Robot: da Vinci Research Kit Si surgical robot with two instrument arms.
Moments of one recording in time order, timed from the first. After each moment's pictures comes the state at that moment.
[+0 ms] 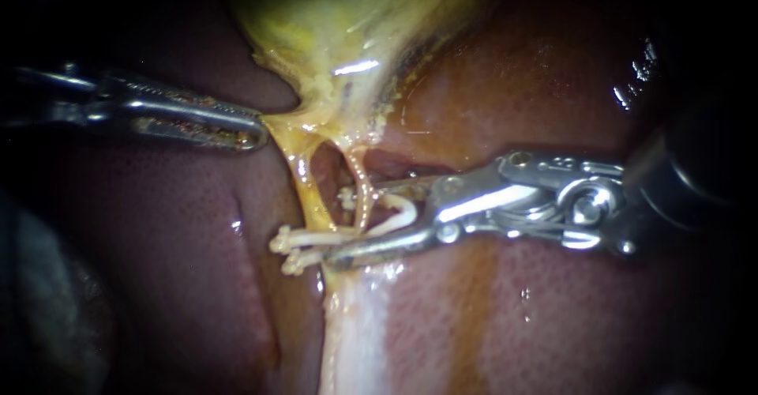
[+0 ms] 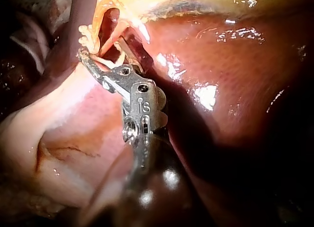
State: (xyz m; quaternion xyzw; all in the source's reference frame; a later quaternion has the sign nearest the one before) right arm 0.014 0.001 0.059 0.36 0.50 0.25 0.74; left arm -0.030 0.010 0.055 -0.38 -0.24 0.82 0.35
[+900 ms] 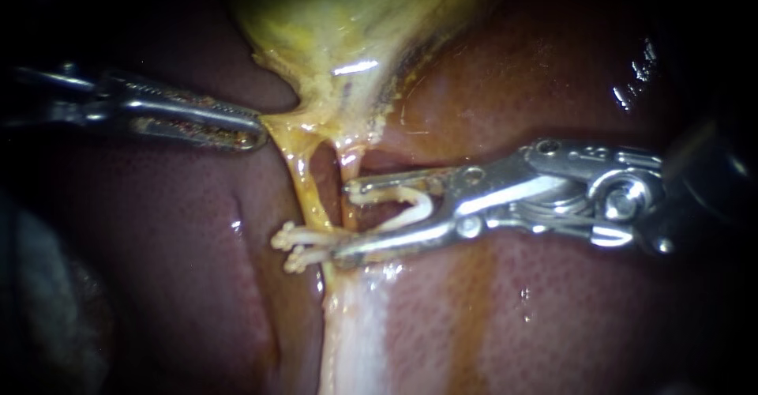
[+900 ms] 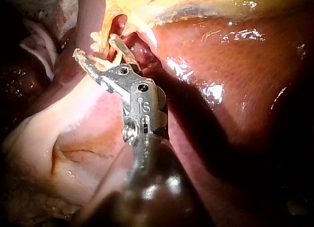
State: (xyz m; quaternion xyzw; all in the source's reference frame) right arm 0.015 0.002 0.056 0.37 0.52 0.27 0.73; left arm -0.030 0.010 0.055 -0.38 -0.24 0.82 0.35
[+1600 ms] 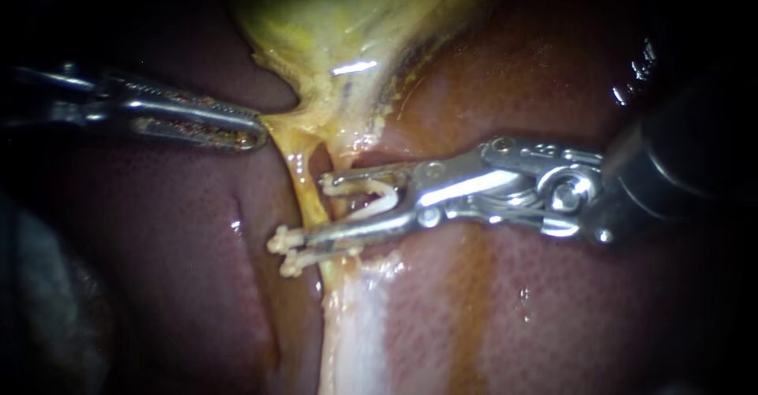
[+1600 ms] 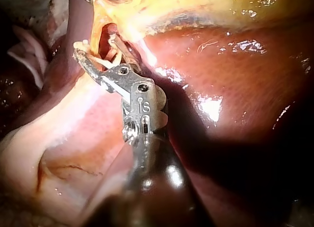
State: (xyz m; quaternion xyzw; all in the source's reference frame) right arm 0.017 0.002 0.062 0.35 0.52 0.27 0.73; left arm -0.030 0.010 0.055 -0.38 -0.24 0.82 0.35
